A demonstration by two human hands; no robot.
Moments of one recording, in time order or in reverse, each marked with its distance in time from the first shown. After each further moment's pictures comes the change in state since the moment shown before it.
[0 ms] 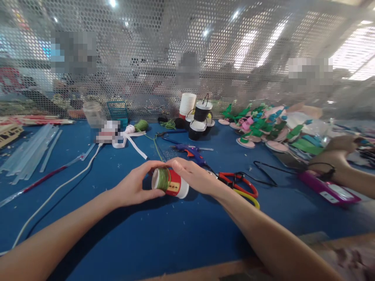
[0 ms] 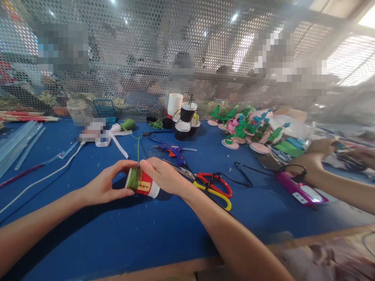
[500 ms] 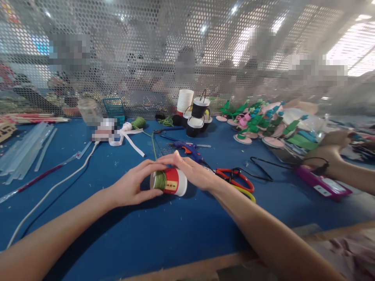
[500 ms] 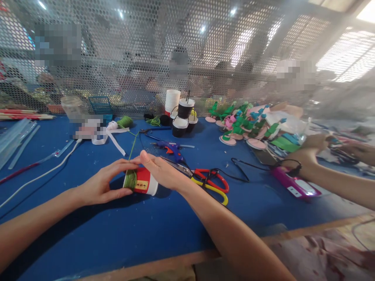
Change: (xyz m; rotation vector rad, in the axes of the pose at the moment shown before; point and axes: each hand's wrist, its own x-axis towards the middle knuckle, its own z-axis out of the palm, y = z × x) left_hand -0.002 0.002 -0.001 0.164 -0.076 0.135; right_hand 0.001 -0.006 -0.003 0.221 -0.041 -0.005
